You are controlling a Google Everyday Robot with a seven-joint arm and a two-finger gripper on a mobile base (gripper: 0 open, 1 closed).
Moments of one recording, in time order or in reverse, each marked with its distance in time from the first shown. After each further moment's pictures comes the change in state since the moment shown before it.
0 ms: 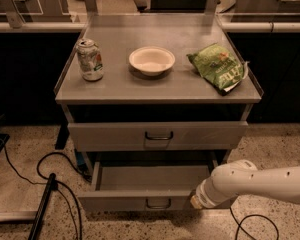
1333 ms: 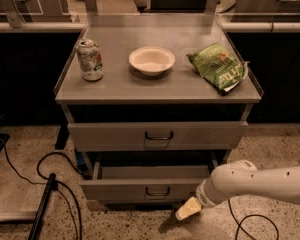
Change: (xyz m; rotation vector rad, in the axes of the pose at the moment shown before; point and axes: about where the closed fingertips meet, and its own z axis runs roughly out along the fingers) arm 0.000 0.000 0.000 0.000 0.000 0.000
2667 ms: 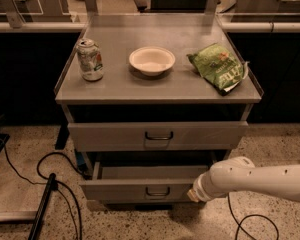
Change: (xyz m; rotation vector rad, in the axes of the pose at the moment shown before) arm -0.025 -0.007 0.003 0.005 -0.064 -0.071
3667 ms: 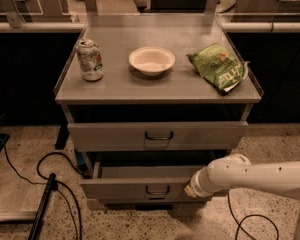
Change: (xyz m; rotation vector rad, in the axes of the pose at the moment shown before) arm -0.023 -0.009 0.010 0.018 -0.046 -0.069
